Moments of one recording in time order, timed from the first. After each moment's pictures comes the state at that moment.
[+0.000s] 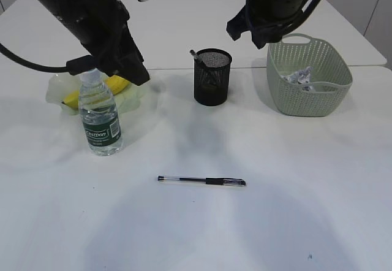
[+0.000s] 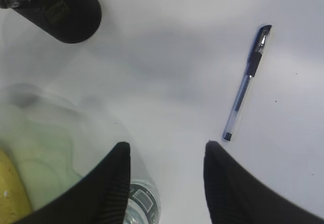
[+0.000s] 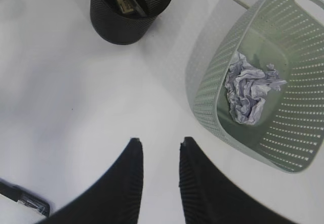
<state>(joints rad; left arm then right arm) -0.41 1.84 -1.61 -0.35 0.95 0.99 0.43 1.95 -1.90 -0.29 1.14 -0.01</state>
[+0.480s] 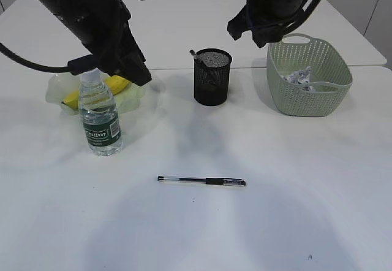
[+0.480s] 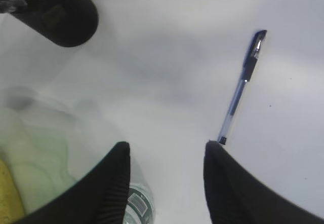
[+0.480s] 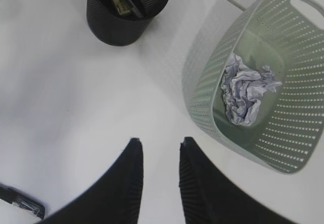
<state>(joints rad) -0.41 1.84 -1.61 -0.37 0.96 0.99 0.43 1.95 -1.90 -0.30 1.14 -0.01</state>
